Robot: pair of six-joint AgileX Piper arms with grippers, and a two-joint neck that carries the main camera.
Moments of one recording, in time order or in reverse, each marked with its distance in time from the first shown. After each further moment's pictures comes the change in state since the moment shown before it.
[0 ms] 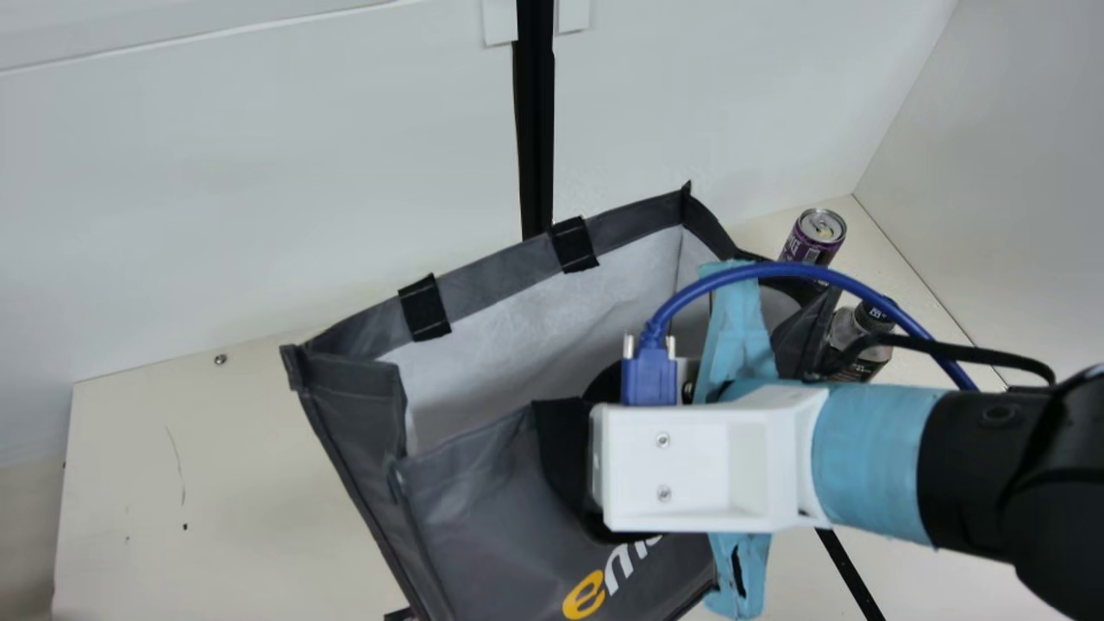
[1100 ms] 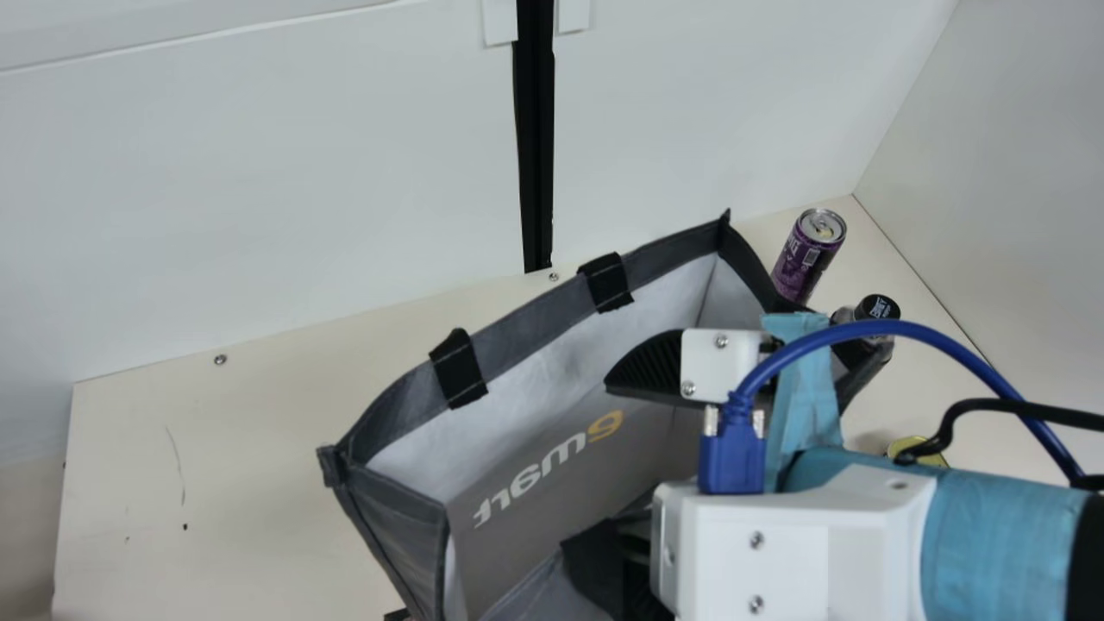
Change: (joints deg) left arm 0.0 0.0 0.0 0.0 0.0 0.0; right arm 7.4 -6.9 0.7 -4.2 0.3 8.0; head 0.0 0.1
